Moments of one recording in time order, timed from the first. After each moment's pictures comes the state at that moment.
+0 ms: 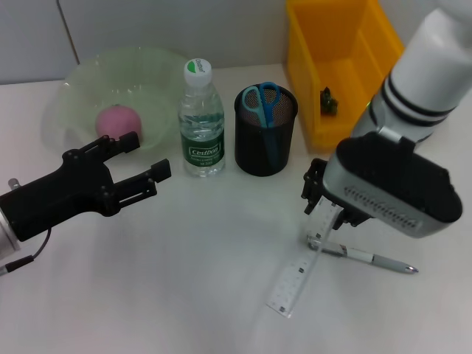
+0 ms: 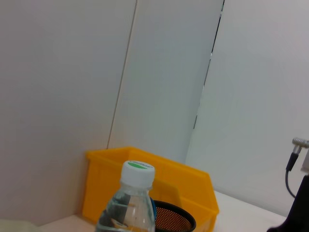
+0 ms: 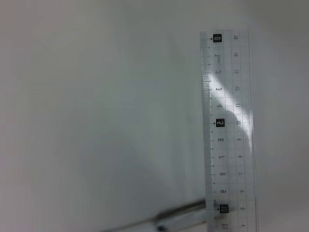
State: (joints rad) left arm -0.28 -2.07 1.20 0.75 1.33 1.35 -1.28; right arm 0.80 2.08 -1.51 -1.19 -2.67 -1.61 1.01
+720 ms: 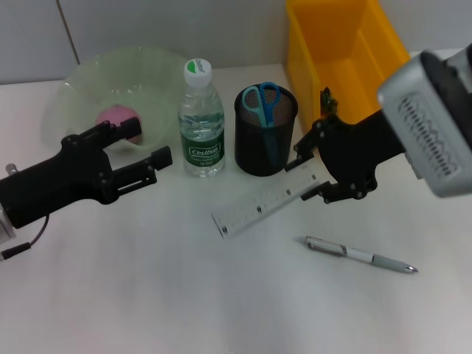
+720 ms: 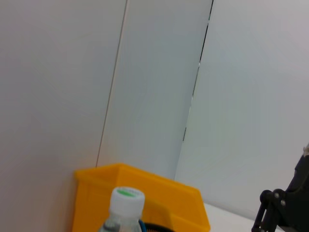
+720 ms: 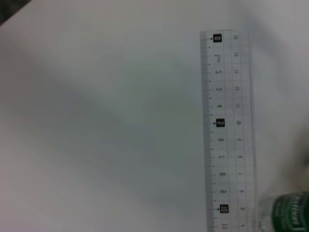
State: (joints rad) left arm -0.29 -2.06 1.19 0.78 1.33 1.38 -1.31; right arm 0.62 2.08 -1.20 -1.37 -2.37 -1.63 1.13
